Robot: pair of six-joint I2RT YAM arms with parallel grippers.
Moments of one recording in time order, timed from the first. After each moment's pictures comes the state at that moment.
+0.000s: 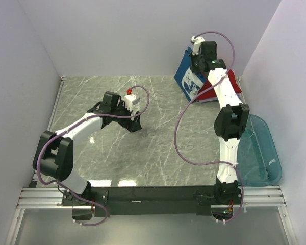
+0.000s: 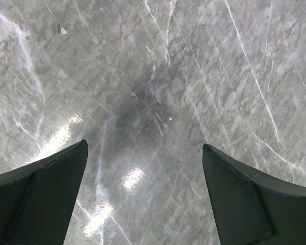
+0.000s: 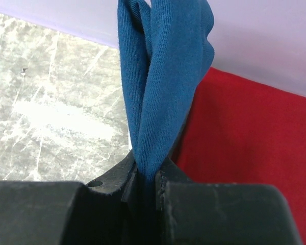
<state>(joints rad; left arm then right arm) -0.38 1.56 1.03 -0.25 0.50 0.14 0.14 2.23 2.27 -0.59 -0.10 -0.13</state>
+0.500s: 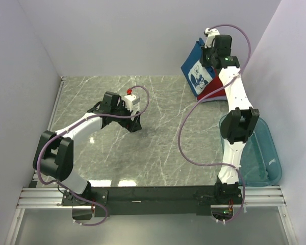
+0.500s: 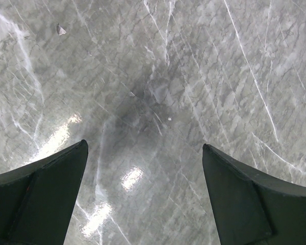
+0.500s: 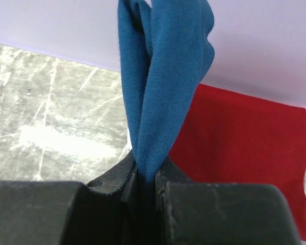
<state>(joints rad) -0.38 1.56 1.03 -0.25 0.50 0.14 0.07 2.13 2.27 -0.61 -0.14 -0.11</state>
